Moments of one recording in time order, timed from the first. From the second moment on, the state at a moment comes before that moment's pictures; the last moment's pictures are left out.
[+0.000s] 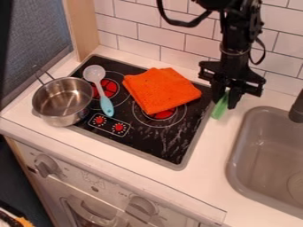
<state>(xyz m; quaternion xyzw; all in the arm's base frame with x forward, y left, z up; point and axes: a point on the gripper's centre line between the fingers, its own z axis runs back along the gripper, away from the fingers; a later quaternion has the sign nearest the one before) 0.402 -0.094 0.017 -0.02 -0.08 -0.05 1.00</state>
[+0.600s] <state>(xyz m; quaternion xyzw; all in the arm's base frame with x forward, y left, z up) 0.410 -0.096 0.013 -0.03 -0.06 -0.06 1.00</state>
